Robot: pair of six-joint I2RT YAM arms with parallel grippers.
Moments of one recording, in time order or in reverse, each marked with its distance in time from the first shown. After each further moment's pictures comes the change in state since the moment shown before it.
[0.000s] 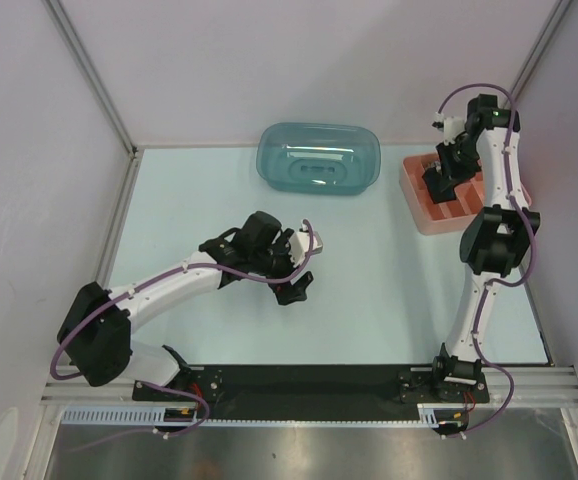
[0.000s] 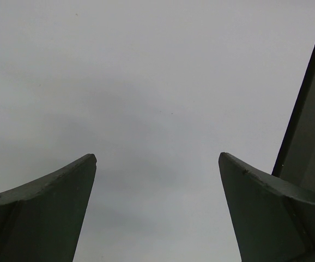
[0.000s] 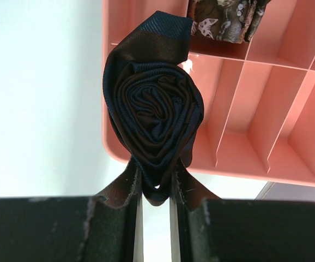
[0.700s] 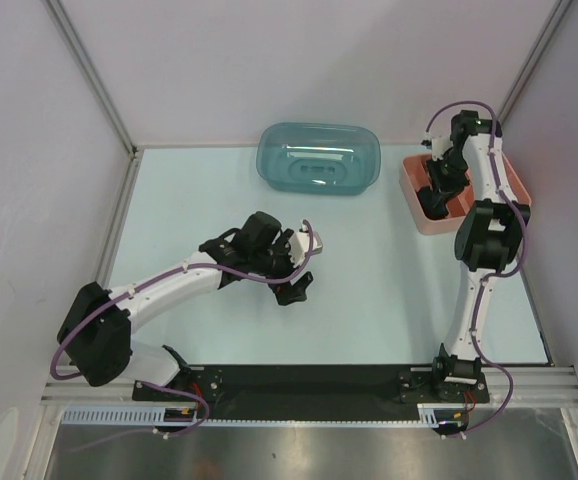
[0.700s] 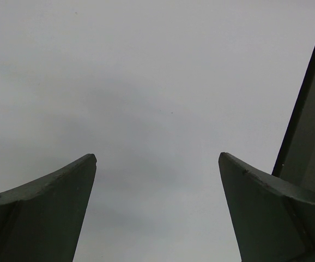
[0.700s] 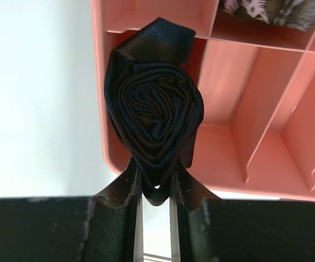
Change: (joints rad) left arm 0.000 0.000 -0.004 0.002 0.000 -0.001; right arm 0.031 0.052 -0.090 0.003 0.049 0.041
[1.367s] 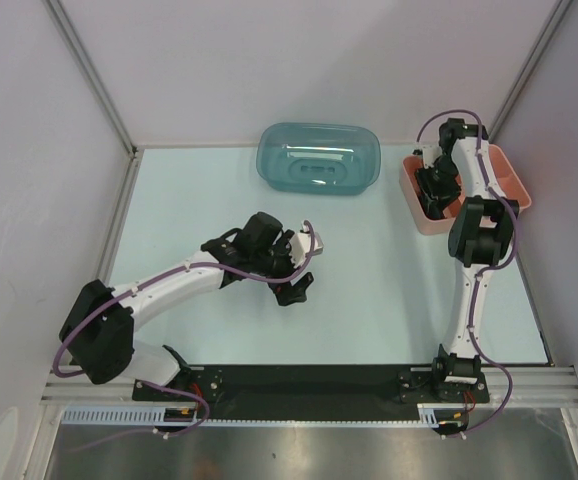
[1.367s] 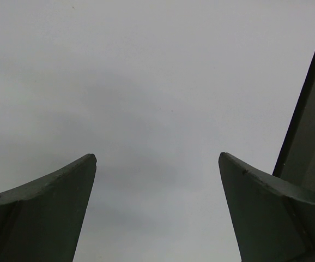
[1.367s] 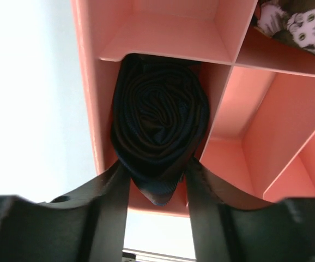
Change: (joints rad) left arm 0.000 0.015 0.000 -0.001 -0.001 0.000; right arm 0.030 0.086 0.012 -0.008 0.036 0.014
